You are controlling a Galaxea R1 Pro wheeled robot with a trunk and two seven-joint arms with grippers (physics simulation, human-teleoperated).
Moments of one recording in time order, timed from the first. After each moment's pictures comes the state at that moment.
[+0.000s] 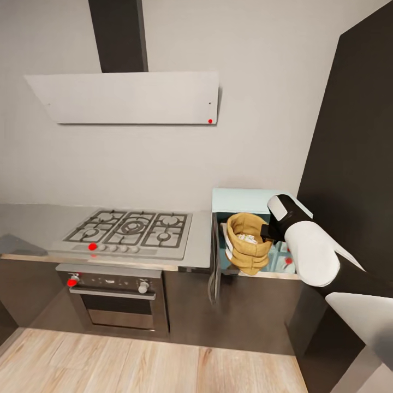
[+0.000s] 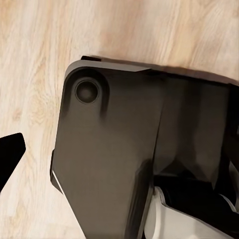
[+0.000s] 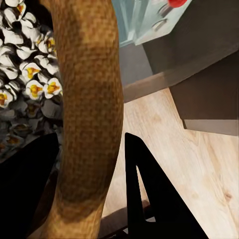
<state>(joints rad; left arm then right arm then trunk) 0.03 -0.07 0.16 -0.19 0.02 -0.11 0.00 -1.37 0.04 -0.58 -0.31 0.01 1.04 -0.66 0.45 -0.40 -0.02</state>
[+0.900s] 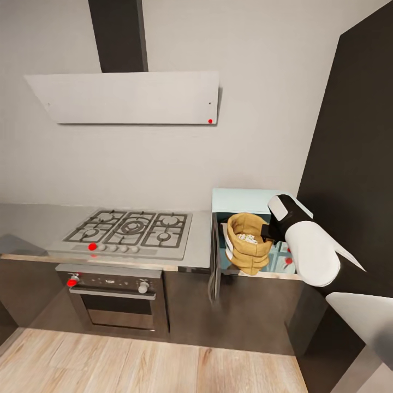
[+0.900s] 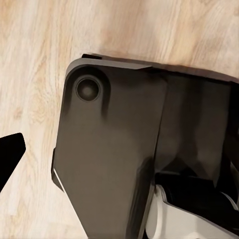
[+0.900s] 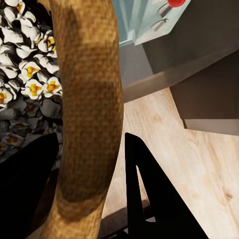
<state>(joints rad) 0.04 -0.07 0.16 -0.19 0.01 -0.11 0.00 -1.37 0.04 -0.58 -0.31 0.01 1.04 -0.66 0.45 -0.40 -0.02</state>
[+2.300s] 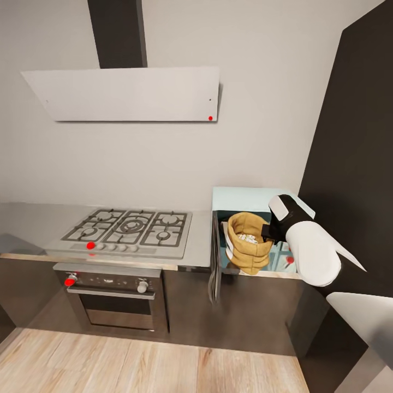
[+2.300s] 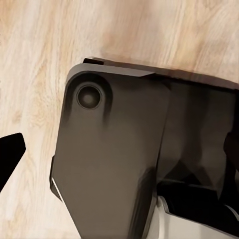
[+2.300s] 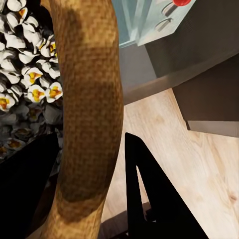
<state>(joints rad) 0.03 -0.07 0.16 -0.19 0.02 -0.11 0.00 -1.37 0.04 -0.59 -0.31 0.01 1.04 -0.65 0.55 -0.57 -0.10</state>
